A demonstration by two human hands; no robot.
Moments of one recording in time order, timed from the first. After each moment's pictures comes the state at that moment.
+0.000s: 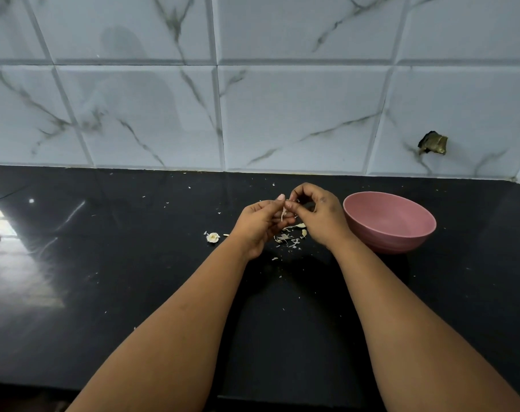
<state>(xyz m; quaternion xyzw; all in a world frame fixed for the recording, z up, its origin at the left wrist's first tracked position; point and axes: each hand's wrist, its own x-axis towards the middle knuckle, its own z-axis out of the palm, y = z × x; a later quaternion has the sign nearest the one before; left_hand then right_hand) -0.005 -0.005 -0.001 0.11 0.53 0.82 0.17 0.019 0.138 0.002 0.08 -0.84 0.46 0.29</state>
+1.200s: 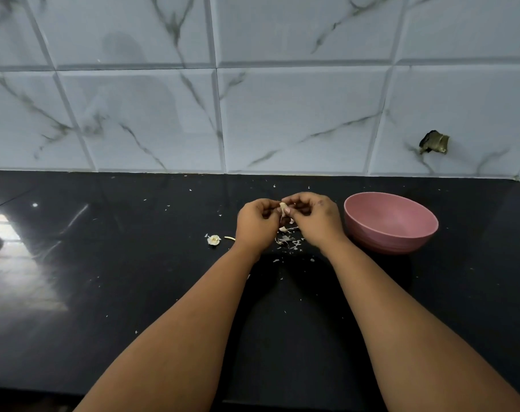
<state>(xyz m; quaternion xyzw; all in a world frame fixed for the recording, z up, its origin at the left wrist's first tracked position) -0.014 0.000 -0.018 0.15 0.74 0.65 -0.08 0.016 0.126 -0.004 0.01 -0.82 0.51 0.26</state>
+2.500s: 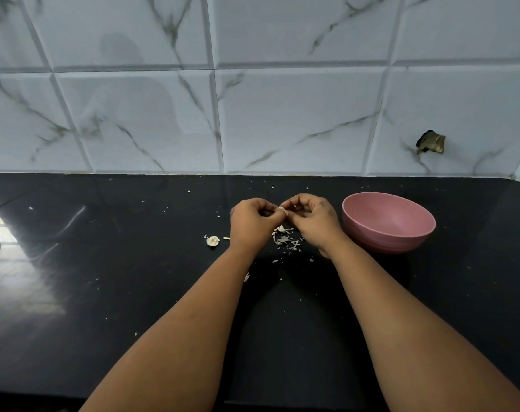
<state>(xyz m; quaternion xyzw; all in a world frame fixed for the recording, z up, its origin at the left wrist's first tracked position) -0.011 -0.007 -0.009 0.15 0.80 0.57 -0.14 0.019 0.126 -0.004 0.01 -0.78 0.60 0.20</state>
